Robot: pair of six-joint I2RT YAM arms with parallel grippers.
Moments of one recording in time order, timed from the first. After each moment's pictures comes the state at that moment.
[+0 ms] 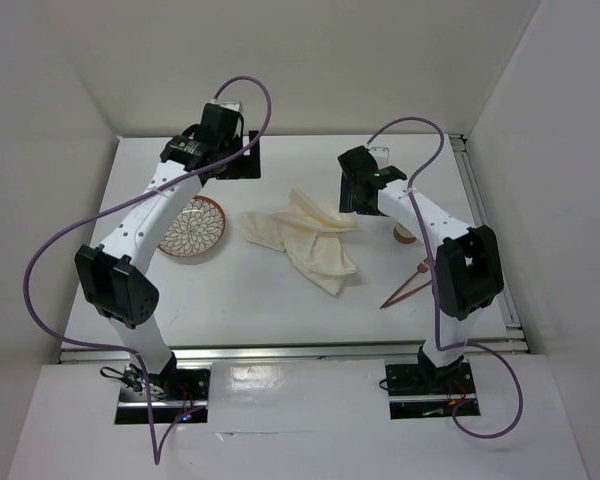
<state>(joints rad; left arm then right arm) -0.37 1.75 1.85 -0.85 -0.23 -0.31 0.43 1.78 1.49 -0.74 0.51 0.48</state>
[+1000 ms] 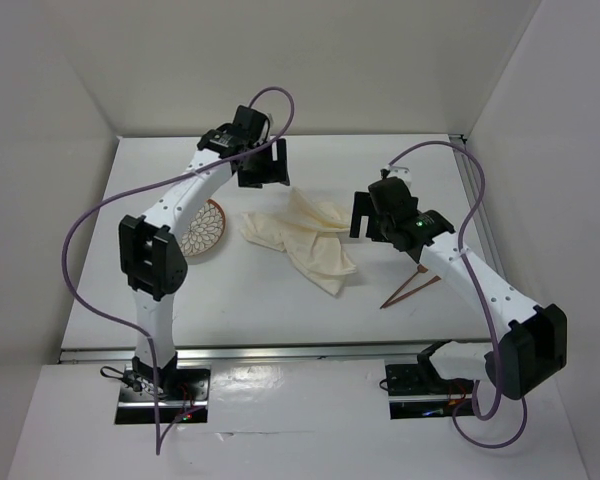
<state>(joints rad) -0.40 2.02 2.03 -0.89 0.06 -0.44 0.48 1.26 1.09 -0.63 0.33 0.46</state>
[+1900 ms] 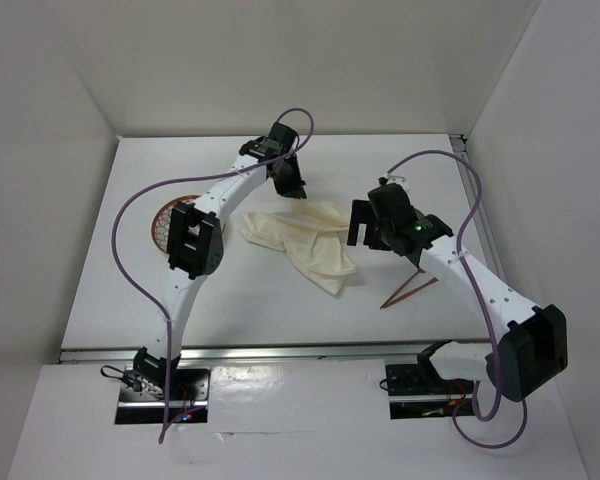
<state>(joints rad) -0.45 2.44 2.33 -0.86 0.17 -0.68 0.48 1.25 1.04 -0.63 0.25 0.51</state>
